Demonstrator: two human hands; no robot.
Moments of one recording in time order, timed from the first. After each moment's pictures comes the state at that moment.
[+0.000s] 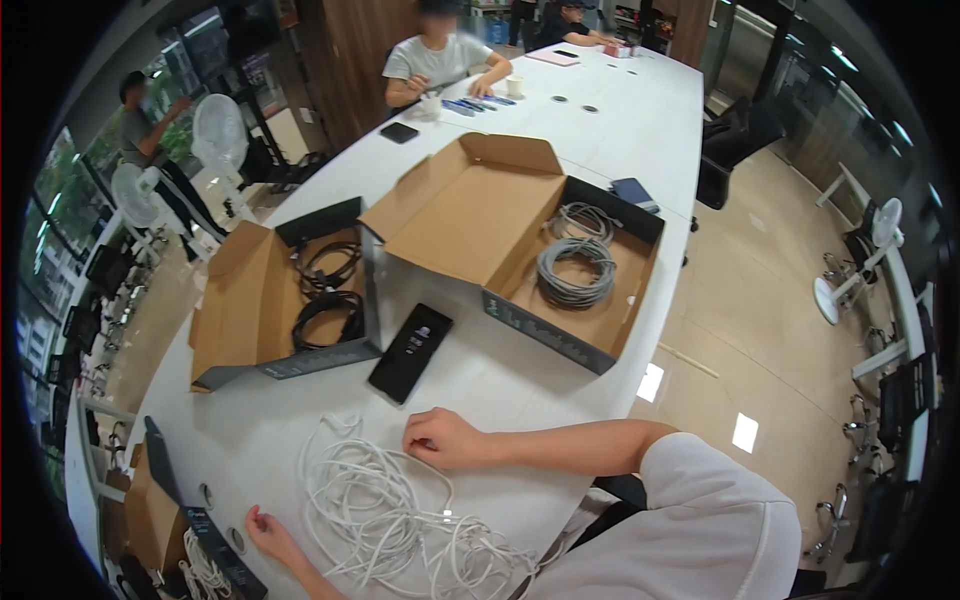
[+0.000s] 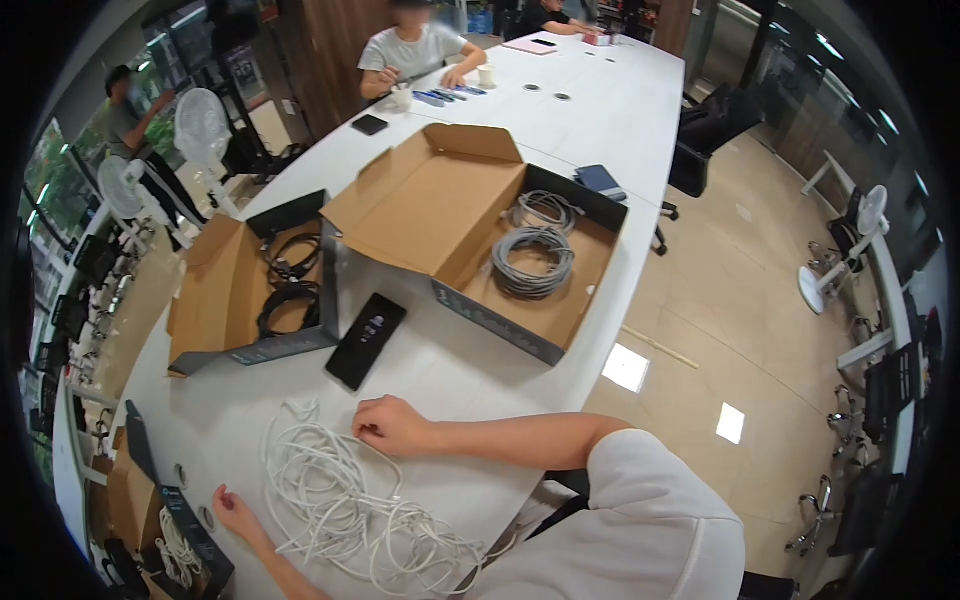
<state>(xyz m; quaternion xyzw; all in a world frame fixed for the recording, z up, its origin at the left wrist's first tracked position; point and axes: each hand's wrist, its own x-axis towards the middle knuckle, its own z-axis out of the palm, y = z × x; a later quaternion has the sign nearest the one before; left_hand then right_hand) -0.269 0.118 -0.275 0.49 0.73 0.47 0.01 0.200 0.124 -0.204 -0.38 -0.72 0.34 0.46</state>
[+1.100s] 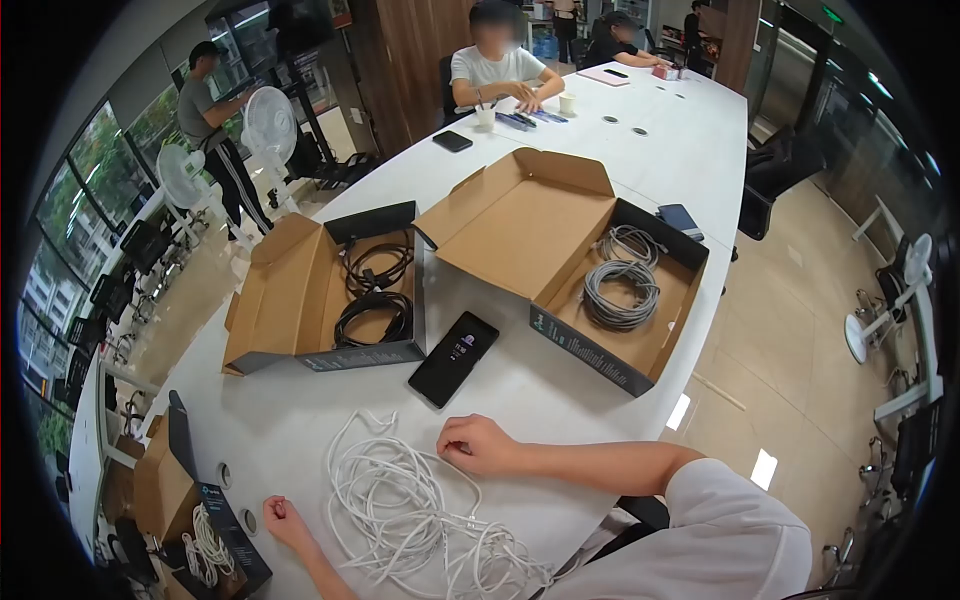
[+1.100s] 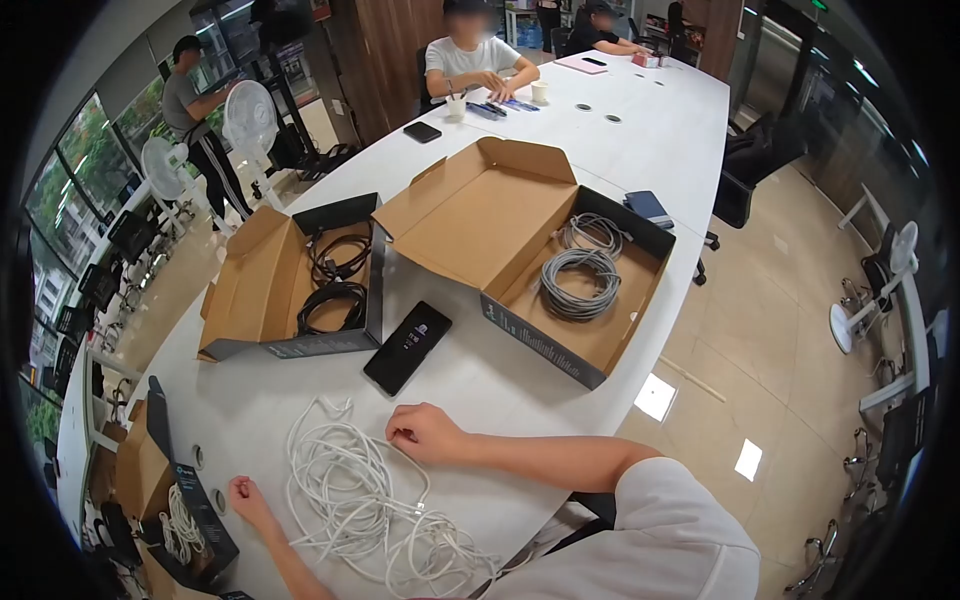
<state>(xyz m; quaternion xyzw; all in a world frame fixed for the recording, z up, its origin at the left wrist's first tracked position) -0.244 0.117 -0.252 0.44 0.70 0.55 0.10 0.202 0.121 -0.200 -0.41 -0.71 0.37 0.43</state>
